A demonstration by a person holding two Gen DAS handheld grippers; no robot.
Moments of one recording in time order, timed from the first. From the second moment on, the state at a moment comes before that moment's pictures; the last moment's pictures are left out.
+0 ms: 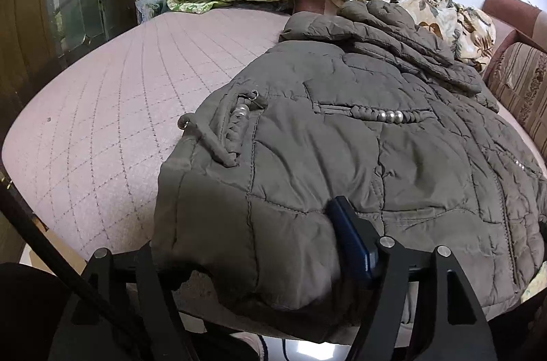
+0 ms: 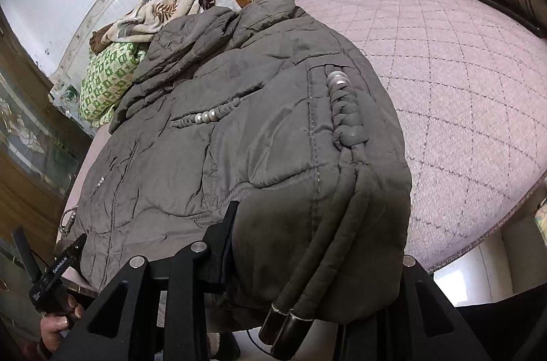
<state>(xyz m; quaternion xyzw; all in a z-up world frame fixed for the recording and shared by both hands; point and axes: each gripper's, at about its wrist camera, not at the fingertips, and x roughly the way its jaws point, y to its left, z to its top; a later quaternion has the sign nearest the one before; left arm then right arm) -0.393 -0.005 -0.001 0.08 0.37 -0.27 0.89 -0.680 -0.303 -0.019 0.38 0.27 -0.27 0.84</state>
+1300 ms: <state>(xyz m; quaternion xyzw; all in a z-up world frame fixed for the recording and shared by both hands) -0.413 -0.023 0.008 0.17 0.31 -0.27 0.90 -0.660 -0.282 -0.003 0.29 0.30 -0.30 0.86</state>
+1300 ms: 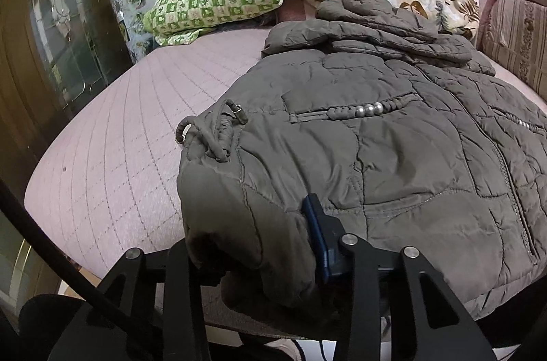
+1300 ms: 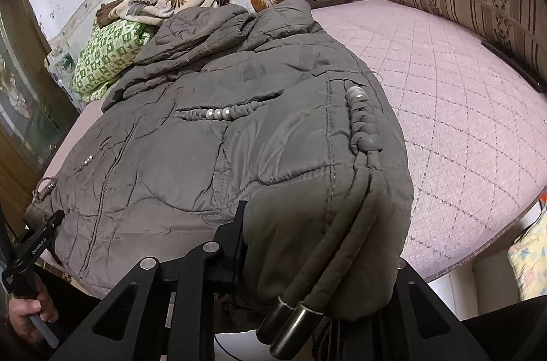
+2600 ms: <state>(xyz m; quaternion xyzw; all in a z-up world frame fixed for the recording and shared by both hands) -0.425 -0.016 0.020 0.18 0.28 -0.27 0.90 -0.673 -0.268 0.025 0.26 0.25 -0.32 0.88</state>
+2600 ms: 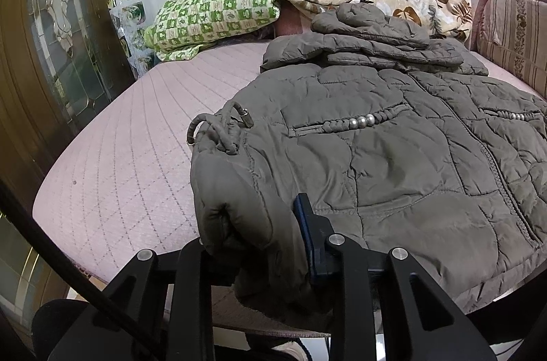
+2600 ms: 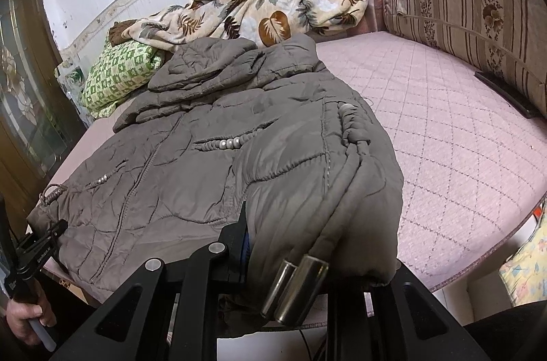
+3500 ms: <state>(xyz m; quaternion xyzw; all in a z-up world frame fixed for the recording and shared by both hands) -0.434 -0.003 0.043 0.16 0.27 -0.28 0.90 -0.692 -0.262 0.049 0.26 0.23 -0.31 0.89</state>
